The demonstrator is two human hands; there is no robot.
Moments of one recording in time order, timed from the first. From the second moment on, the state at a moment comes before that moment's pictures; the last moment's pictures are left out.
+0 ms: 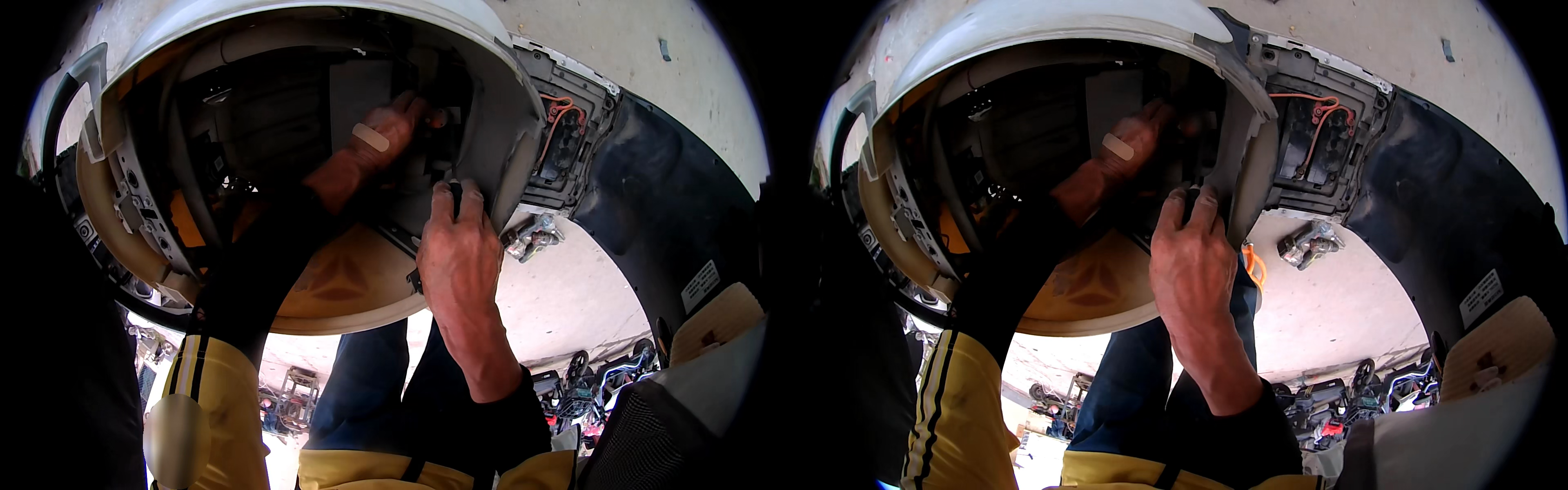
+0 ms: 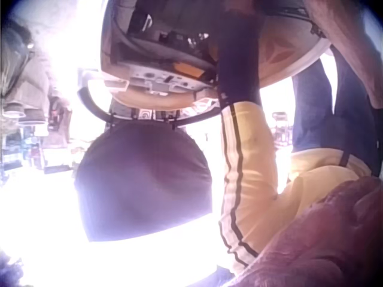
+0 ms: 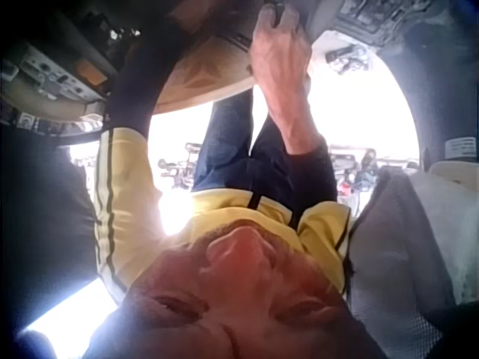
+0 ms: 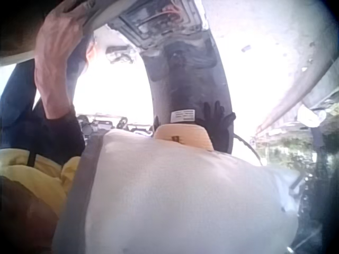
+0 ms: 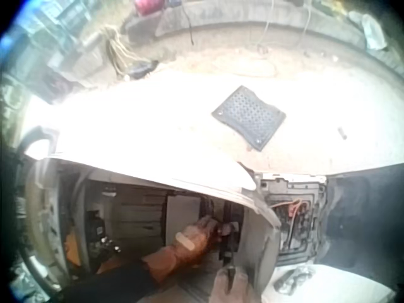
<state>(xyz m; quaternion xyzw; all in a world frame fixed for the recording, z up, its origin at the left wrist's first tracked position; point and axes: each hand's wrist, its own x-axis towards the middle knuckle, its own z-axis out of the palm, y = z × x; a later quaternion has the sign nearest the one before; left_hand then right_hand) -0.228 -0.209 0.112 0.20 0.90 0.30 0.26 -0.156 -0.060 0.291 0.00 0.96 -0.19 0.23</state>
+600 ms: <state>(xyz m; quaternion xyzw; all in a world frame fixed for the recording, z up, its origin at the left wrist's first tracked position) -0.233 -0.215 0.095 0.36 0.88 0.25 0.17 -0.156 -0.060 0.294 0.00 0.95 -0.20 0.23</state>
